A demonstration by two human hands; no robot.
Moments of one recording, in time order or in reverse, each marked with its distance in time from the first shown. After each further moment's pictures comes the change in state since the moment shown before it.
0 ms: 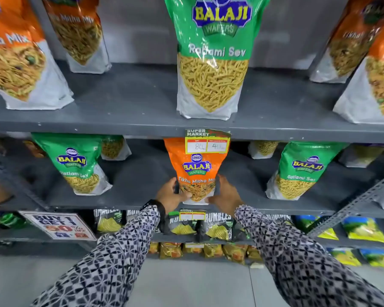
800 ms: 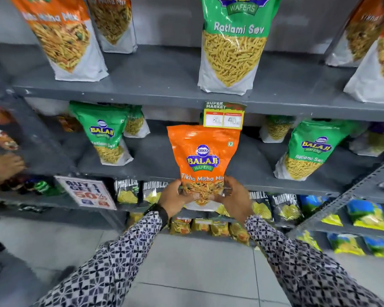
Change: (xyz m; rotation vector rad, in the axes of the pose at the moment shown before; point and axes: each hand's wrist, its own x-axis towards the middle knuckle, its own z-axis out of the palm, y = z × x) left_hand -0.123 -0.039 -0.001 0.055 0.111 0.067; right_hand -0.111 0.007 0.038 0.346 0.077 -0.076
